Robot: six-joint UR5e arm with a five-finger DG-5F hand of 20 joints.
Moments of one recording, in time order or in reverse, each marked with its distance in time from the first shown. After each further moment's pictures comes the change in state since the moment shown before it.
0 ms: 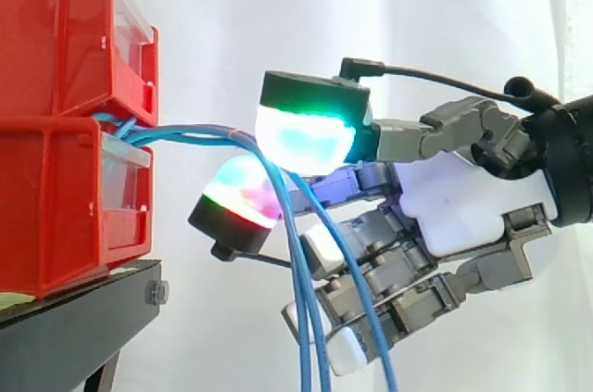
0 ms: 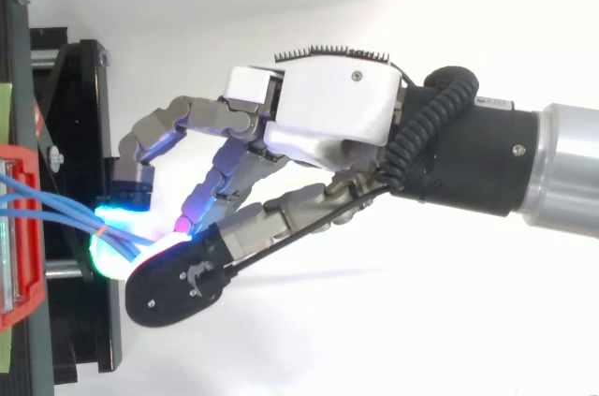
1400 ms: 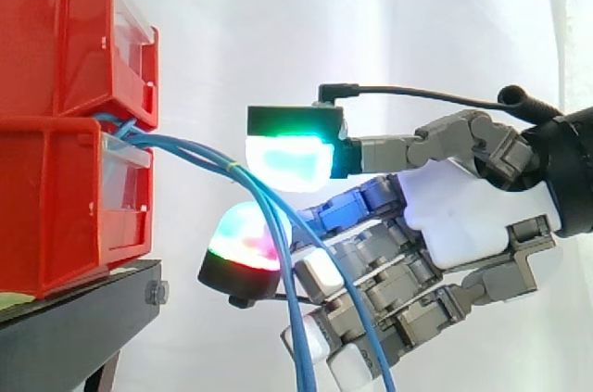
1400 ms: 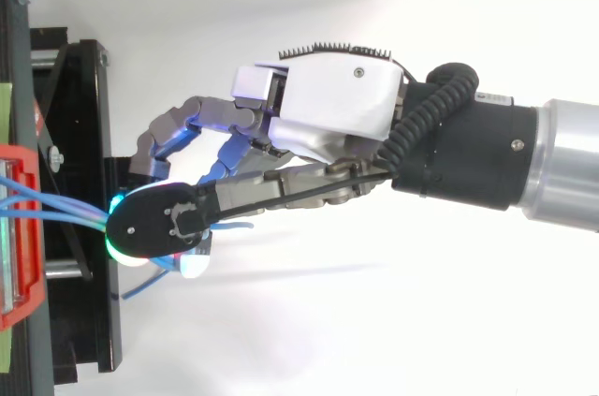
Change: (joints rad) arm -0.004 0.000 -0.012 -0.001 -0.003 -0.001
